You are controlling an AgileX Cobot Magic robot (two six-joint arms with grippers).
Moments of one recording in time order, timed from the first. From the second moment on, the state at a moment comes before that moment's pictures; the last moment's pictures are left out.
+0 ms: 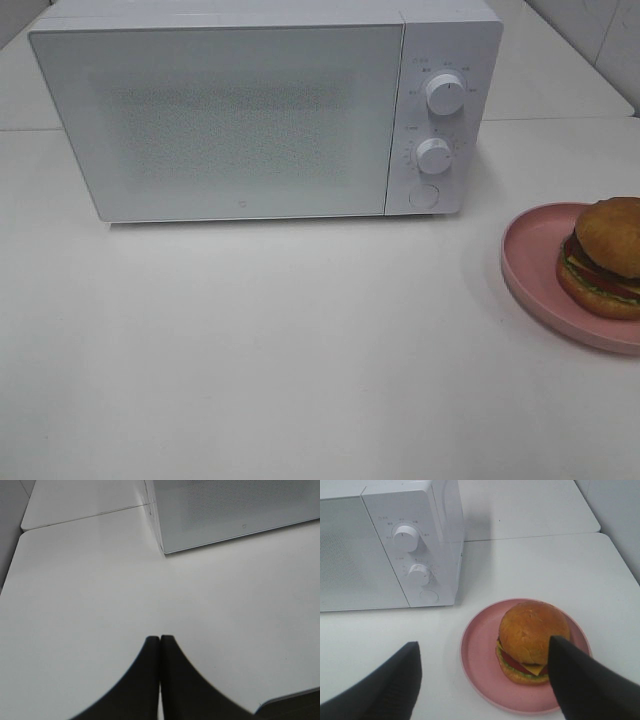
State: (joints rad) left arm 0.00 0.00 -0.50 -0.14 1.06 0.28; right arm 0.05 0.38 -0.53 0.01 0.61 0.00
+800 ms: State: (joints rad) left arm 0.00 0.00 -0.50 -0.14 1.06 0.28; right arm 0.05 1.05 -0.53 0.01 -0.15 0.00
